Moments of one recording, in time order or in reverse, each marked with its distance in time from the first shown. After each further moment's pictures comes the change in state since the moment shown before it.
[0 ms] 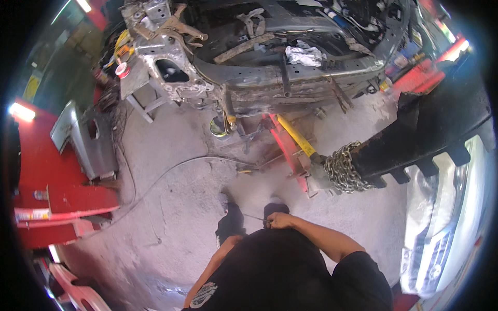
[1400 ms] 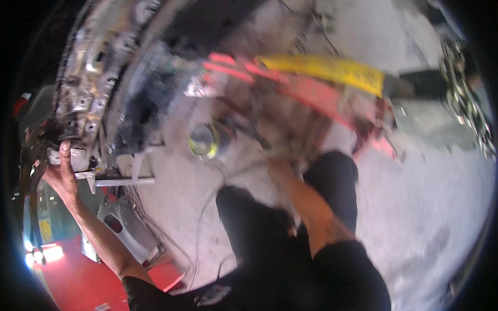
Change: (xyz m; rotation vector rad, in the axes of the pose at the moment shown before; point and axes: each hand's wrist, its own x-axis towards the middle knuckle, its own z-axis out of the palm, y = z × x) left_hand 0.364 0.378 -0.276 1.468 0.884 1.562; right_hand 0.599 0.270 -0.110 -0.180 1.064 0.127
